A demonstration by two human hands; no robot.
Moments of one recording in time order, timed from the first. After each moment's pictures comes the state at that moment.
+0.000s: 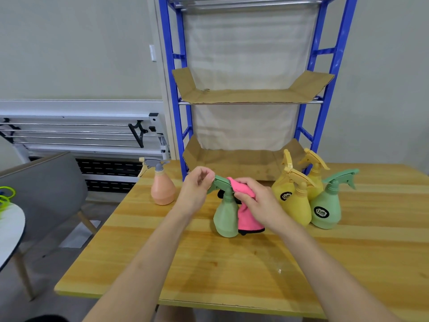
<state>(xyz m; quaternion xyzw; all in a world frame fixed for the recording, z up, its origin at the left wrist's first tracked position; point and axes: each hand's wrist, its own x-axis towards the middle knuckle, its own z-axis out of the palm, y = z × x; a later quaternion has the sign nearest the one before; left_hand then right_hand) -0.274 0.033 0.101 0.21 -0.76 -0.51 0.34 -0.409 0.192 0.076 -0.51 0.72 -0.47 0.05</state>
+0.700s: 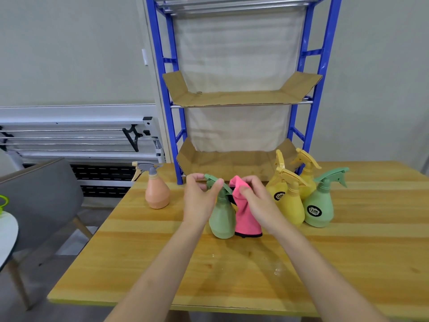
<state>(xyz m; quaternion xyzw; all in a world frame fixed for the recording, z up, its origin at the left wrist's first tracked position) -0.293 0.067 0.088 0.32 -0.70 -0.52 0.38 -0.404 0.198 0.080 -0.38 0.69 -0.60 0.14</state>
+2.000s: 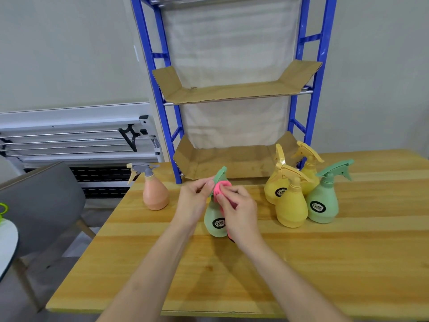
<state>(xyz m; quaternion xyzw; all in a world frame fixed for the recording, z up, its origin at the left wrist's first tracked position) -0.285 0.061 0.097 0.18 -0.72 -0.59 0.33 -0.360 0.157 0.045 -0.34 0.65 -0.67 -0.03</state>
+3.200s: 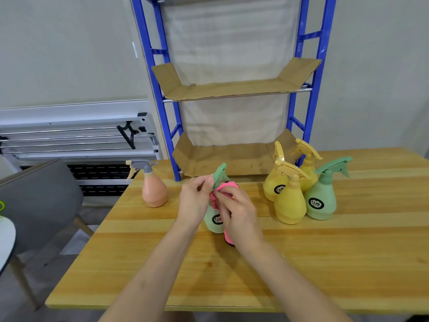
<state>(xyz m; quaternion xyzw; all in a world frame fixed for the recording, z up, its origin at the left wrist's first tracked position) -0.292 0.057 0.081 0.23 -0.74 -0.52 0.36 -0.365 0.164 0.025 -0.47 0.68 -0.50 -0.25</state>
